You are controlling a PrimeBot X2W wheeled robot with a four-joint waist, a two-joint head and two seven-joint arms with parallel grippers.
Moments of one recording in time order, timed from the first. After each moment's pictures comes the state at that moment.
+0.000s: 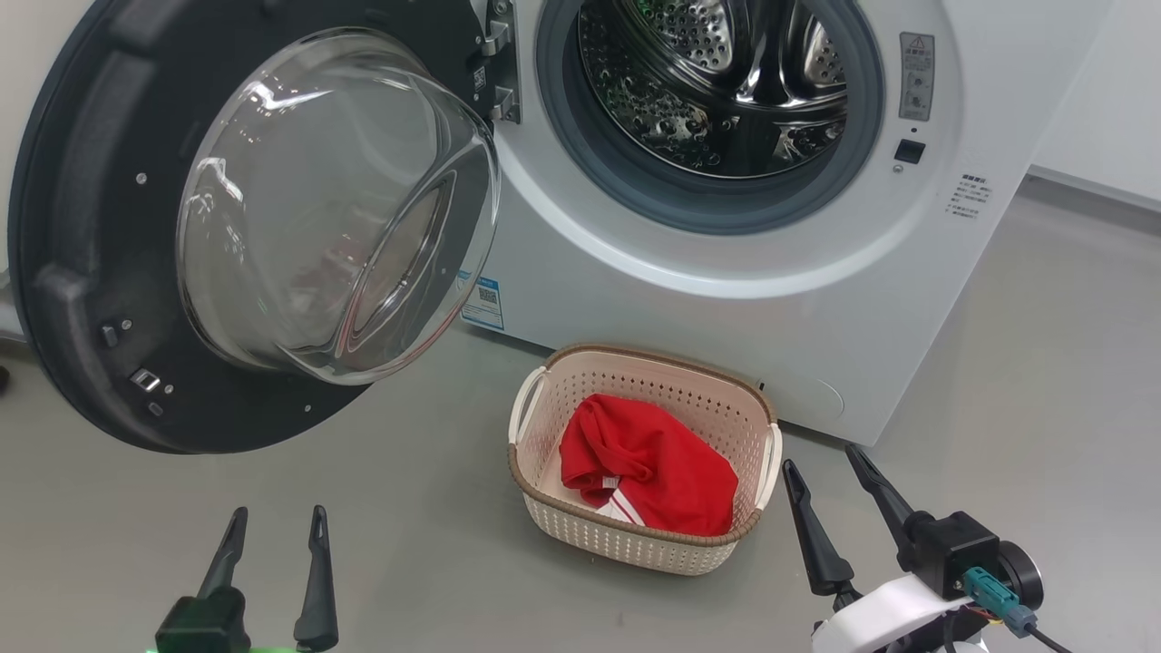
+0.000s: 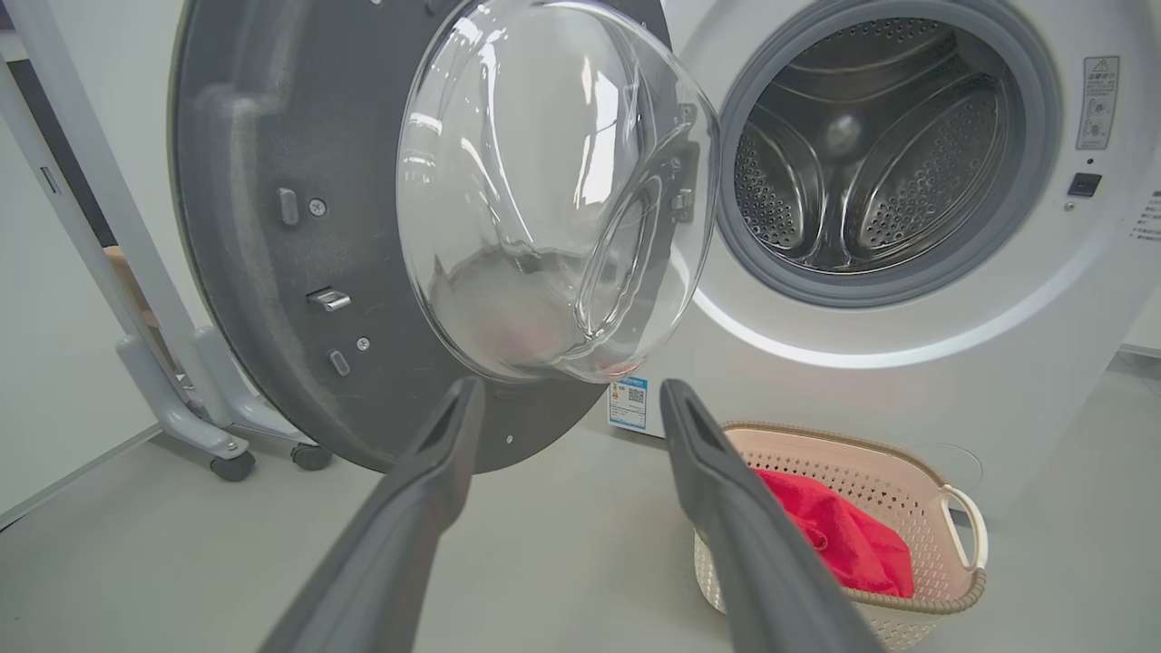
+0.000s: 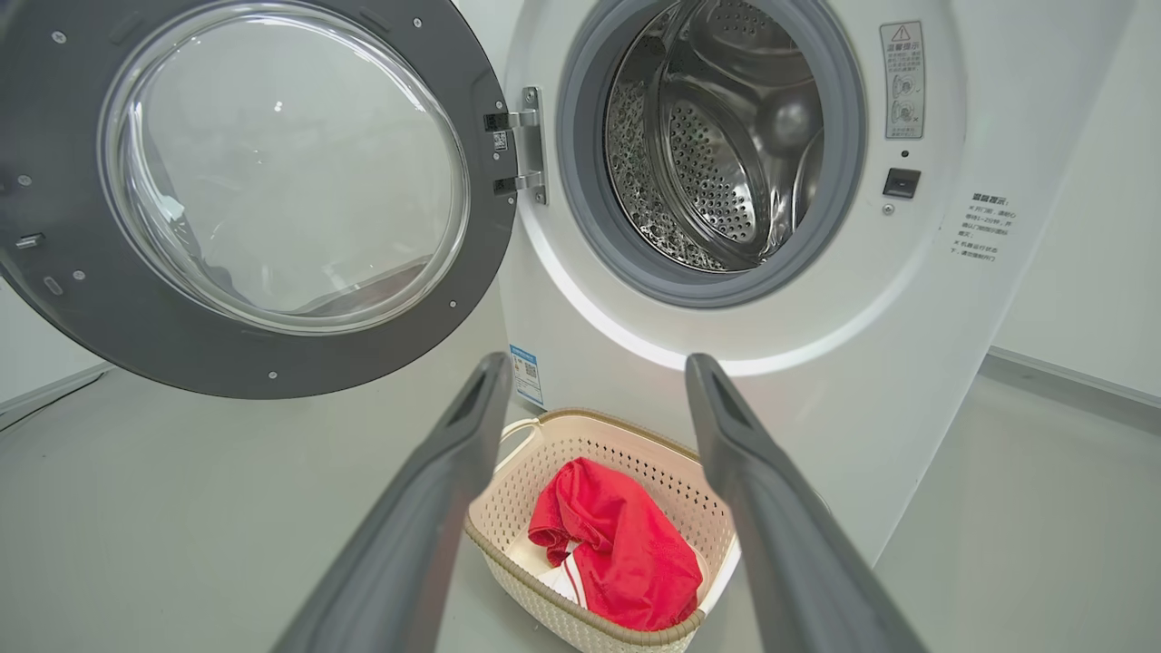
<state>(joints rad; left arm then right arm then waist) 0.18 0.06 -0.10 0.00 -0.19 0.10 -0.15 0.05 -0.04 0.24 0.21 0.22 0.05 -0.26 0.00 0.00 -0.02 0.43</state>
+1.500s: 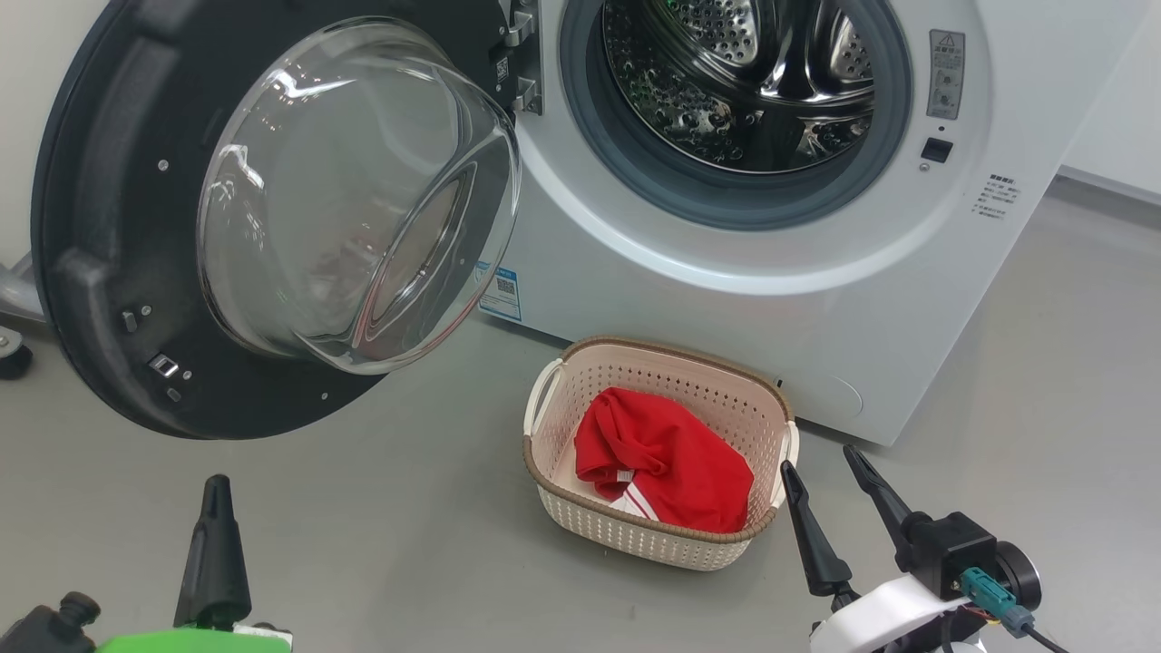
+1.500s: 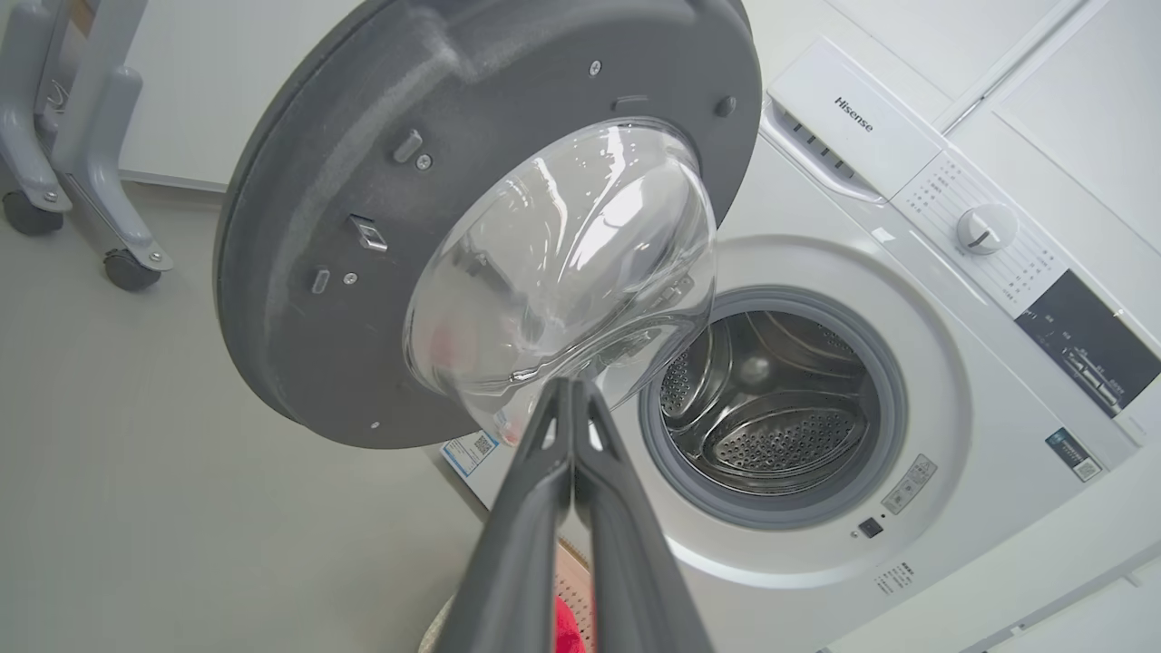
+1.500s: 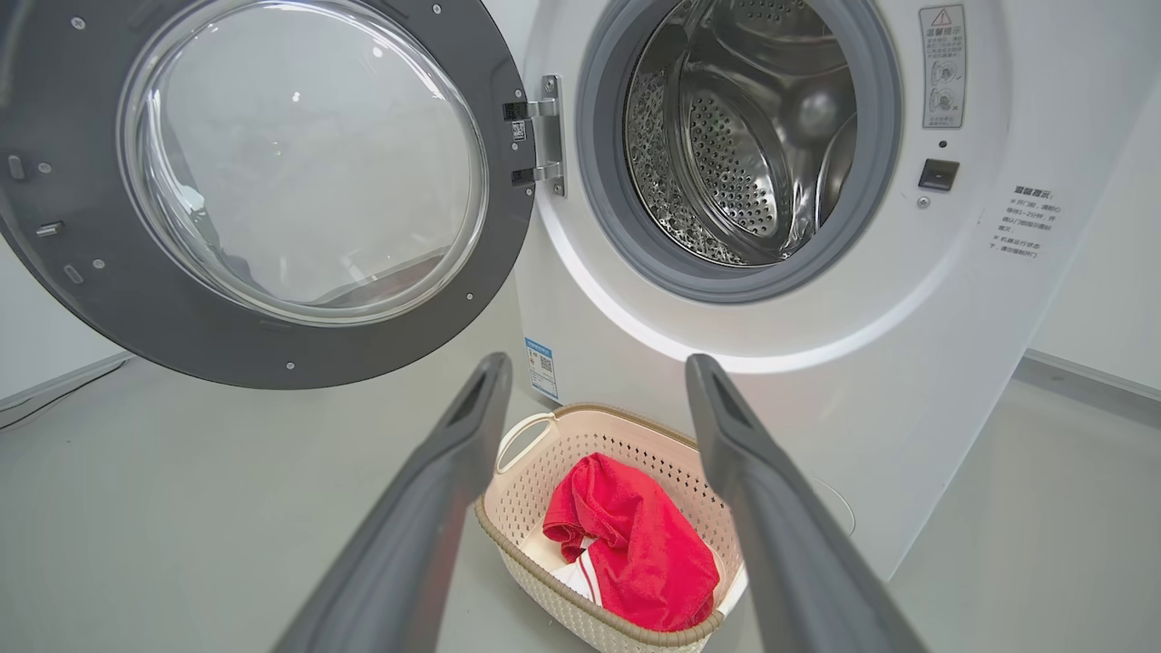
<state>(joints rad) 0.19 0.05 -0.05 -0.12 -0.89 -0.01 -0.14 0.05 -0.04 0.25 0.21 0.22 0.05 -0.26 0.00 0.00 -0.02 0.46</state>
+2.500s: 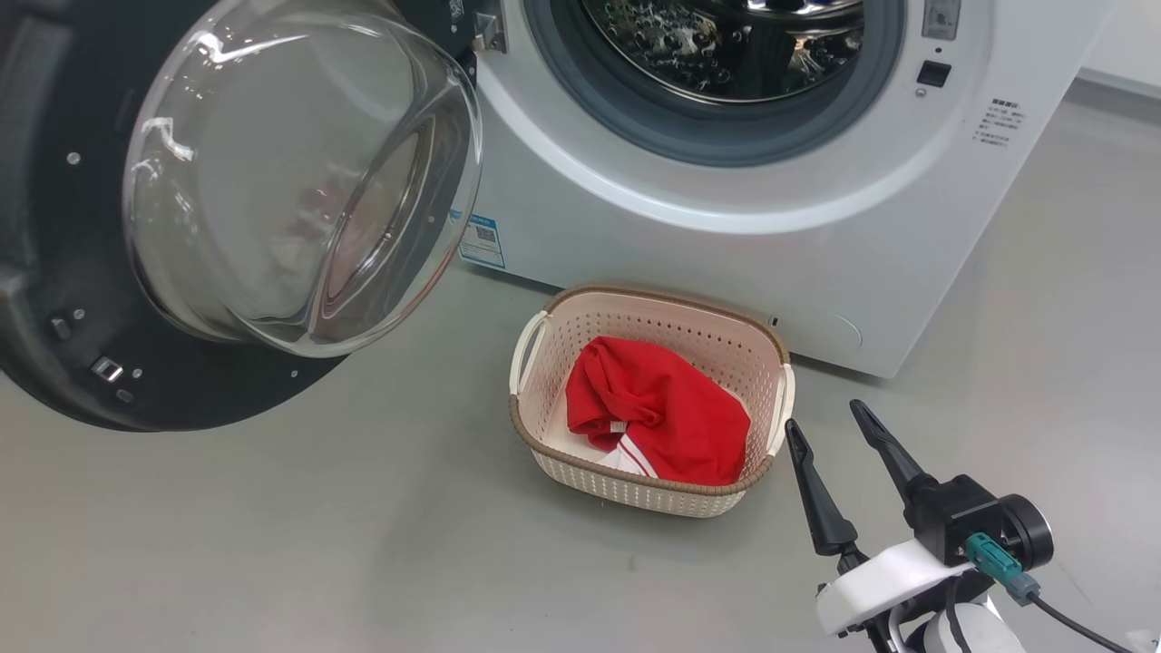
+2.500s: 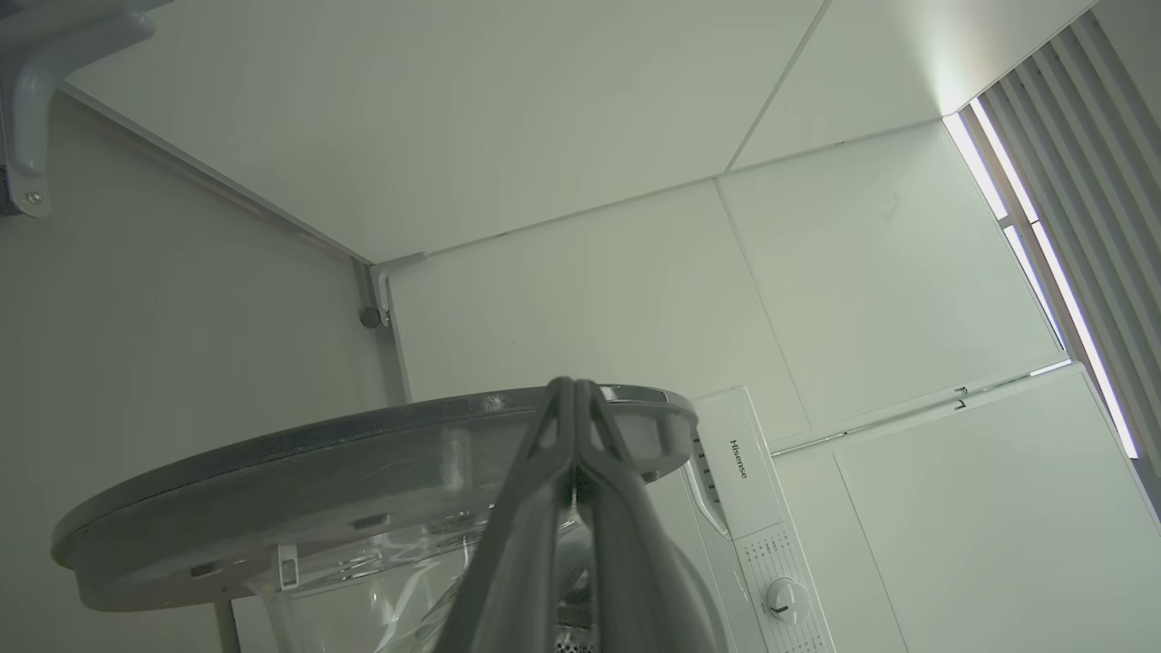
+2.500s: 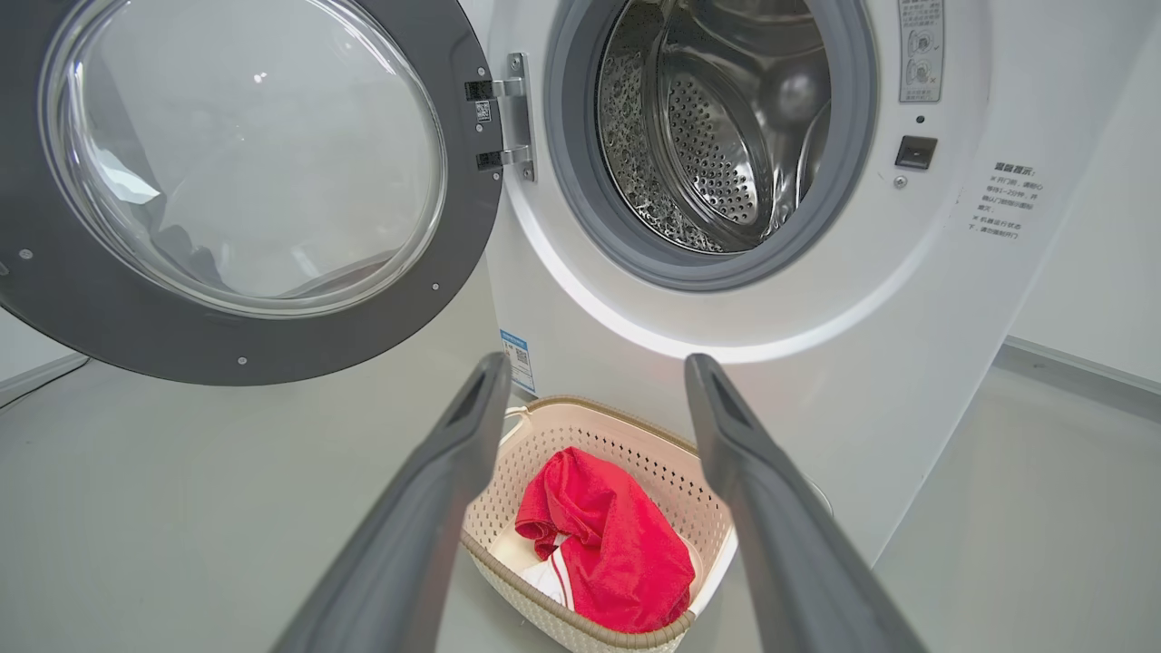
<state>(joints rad) -0.03 0.36 0.41 -0.05 -1.86 0.01 0.10 -0.01 -0.07 0.25 0.19 0.18 0.05 -0.26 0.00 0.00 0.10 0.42</state>
